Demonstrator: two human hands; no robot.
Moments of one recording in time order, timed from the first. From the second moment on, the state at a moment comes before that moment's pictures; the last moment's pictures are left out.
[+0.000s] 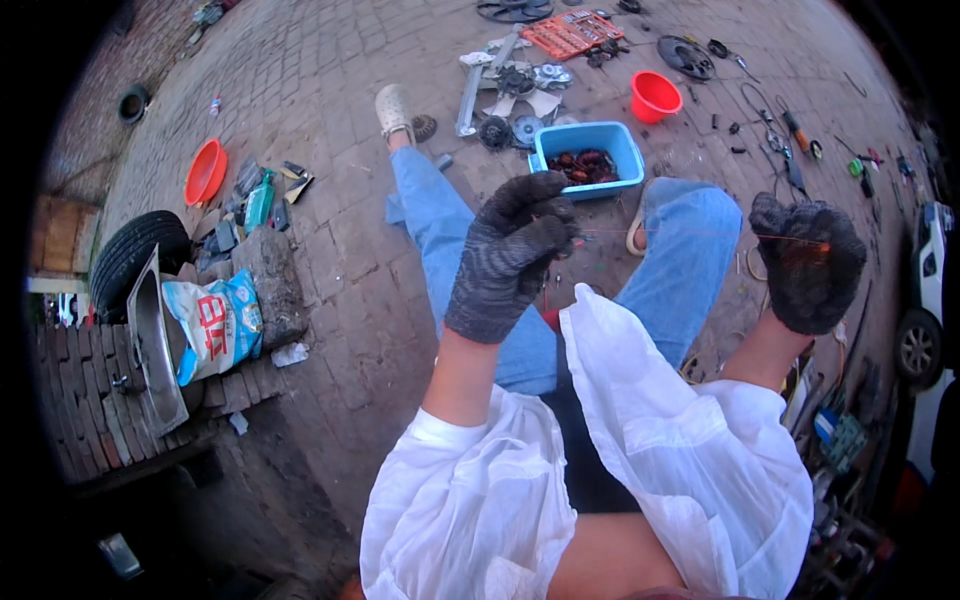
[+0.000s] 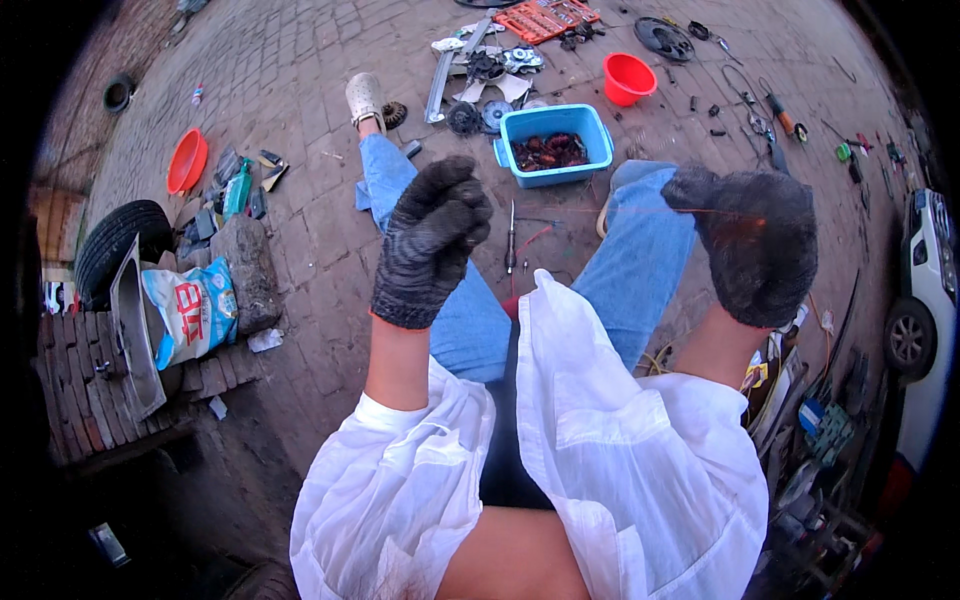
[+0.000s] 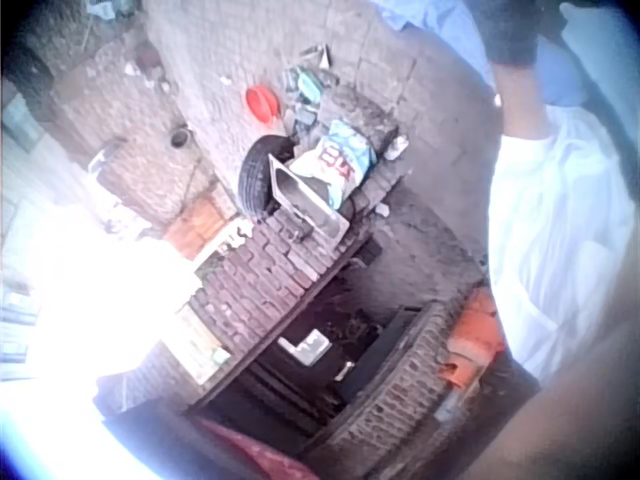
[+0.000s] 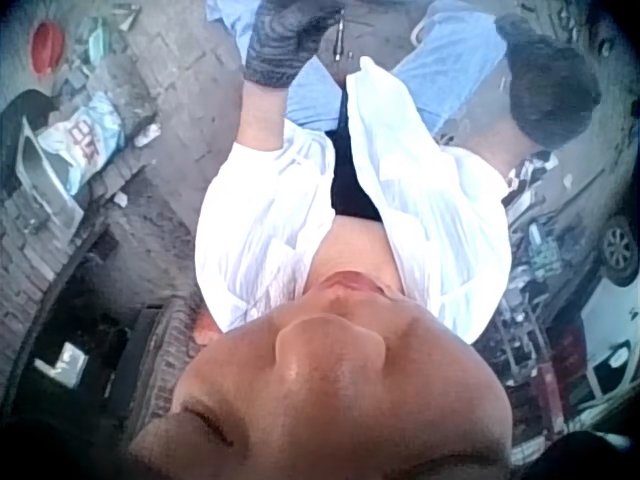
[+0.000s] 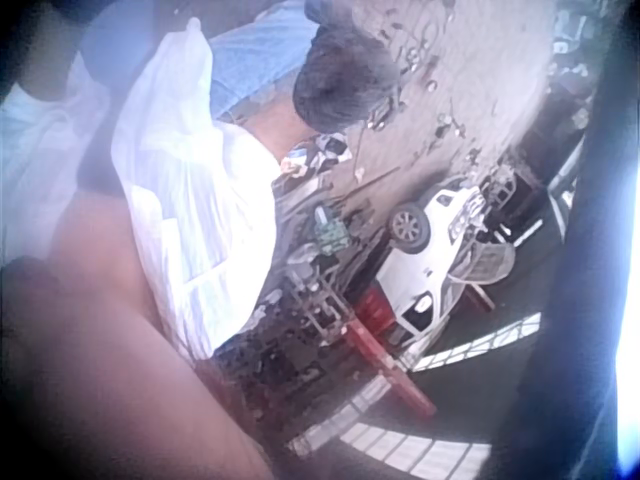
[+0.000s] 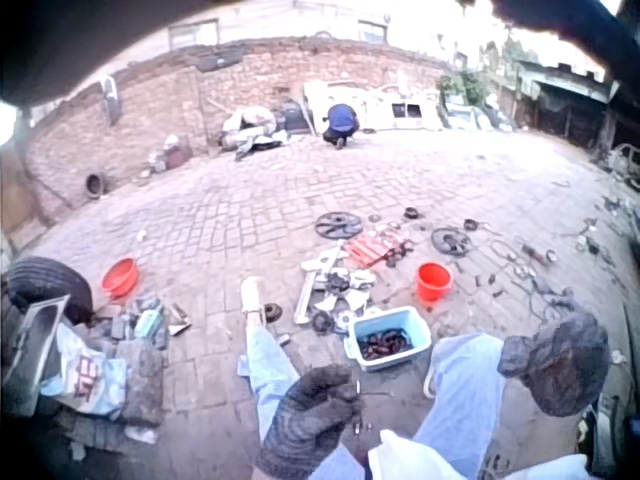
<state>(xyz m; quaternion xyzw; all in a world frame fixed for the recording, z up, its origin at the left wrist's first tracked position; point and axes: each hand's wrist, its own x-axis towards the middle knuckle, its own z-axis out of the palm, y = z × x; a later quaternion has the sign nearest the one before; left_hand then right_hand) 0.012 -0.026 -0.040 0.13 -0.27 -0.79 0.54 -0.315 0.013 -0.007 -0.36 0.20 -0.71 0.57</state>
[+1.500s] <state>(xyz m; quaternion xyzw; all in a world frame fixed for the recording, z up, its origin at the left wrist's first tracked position) 0.040 -0.012 -0.048 0.25 -0.45 -0.61 0.60 -0.246 -0.048 0.022 -0.54 0.31 -0.65 0.44</state>
